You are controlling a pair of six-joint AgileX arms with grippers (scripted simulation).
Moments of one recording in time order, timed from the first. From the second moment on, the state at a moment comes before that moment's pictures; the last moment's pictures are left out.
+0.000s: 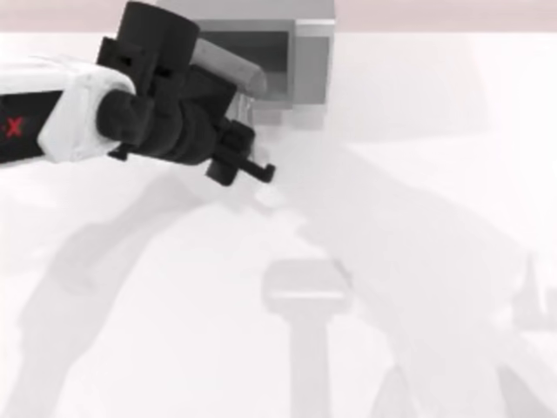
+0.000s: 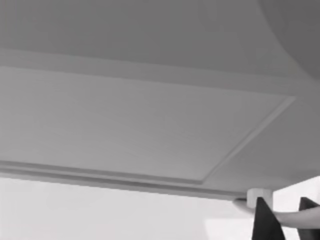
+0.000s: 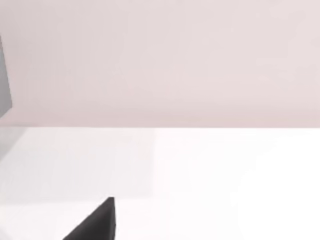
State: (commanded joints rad) left arm -0.43 1.81 1.17 -0.23 0.19 0.18; right arm 0.00 0.00 0.00 0.00 0.00 0.00
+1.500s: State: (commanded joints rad) left arm -0.43 1.81 1.16 -0.24 0.21 0.20; right arm 0.00 0.00 0.00 0.00 0.00 0.00
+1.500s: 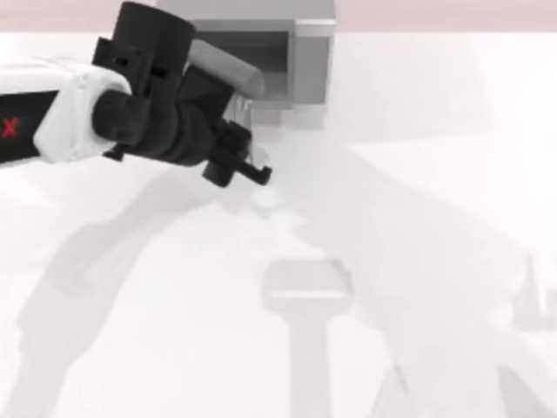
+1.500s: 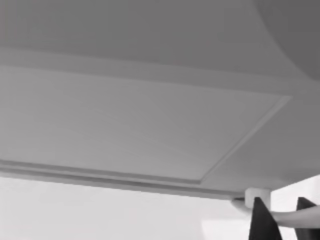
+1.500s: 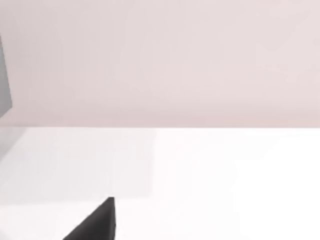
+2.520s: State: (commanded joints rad) left arm -0.40 1.80 1.15 -0.25 0.25 0.26; right arm 0.00 0.00 0.00 0.00 0.00 0.00
